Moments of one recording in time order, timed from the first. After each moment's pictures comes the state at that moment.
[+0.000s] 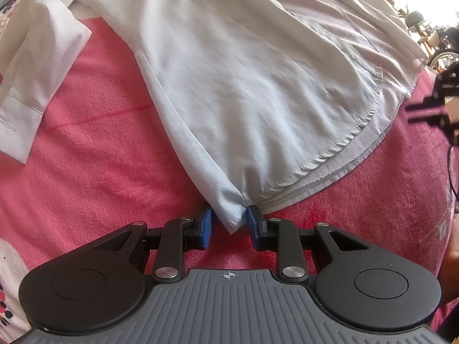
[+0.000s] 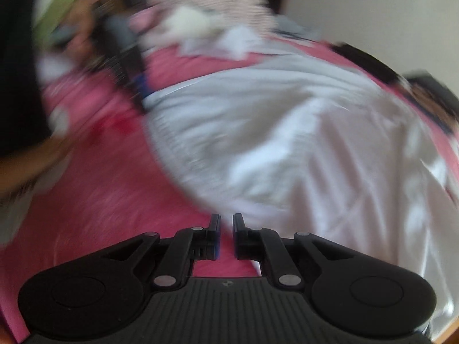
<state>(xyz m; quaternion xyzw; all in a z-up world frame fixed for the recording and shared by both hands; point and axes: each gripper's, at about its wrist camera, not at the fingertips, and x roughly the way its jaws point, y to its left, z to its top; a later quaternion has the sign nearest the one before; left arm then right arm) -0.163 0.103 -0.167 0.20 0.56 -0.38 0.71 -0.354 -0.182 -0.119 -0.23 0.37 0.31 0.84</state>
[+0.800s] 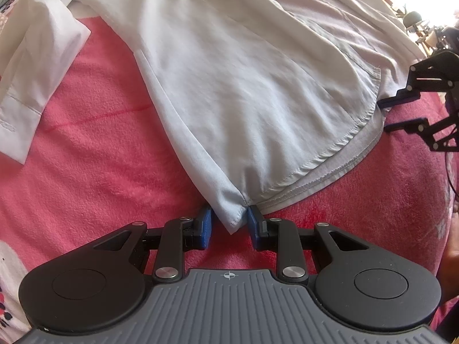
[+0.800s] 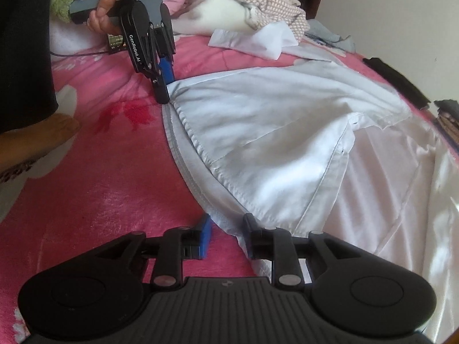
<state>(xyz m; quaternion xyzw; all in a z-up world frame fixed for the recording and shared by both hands) -0.161 0.104 -0.168 0.20 0.56 -0.38 0.71 -0.326 -0.163 -0.137 -0.23 0.37 0.33 0.84</state>
